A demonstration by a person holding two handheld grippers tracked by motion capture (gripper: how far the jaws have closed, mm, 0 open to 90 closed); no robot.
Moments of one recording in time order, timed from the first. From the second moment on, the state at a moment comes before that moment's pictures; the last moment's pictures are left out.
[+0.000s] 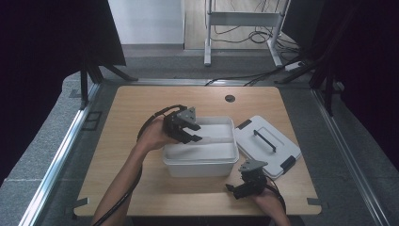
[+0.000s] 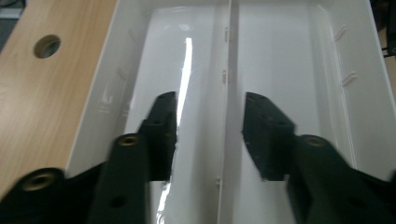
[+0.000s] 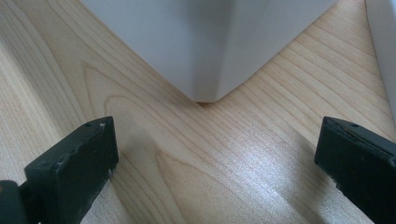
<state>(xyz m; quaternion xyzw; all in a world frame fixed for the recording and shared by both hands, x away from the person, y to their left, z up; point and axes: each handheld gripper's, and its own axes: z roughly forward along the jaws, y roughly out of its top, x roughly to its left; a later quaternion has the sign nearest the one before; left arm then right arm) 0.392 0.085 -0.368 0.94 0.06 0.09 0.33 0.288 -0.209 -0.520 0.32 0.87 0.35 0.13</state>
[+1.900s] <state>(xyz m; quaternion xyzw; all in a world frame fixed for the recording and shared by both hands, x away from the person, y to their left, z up) 0.286 0.232 -0.506 0.86 0.34 0.13 0.36 0.354 -0.275 -0.420 0.35 0.86 0.35 0.16</state>
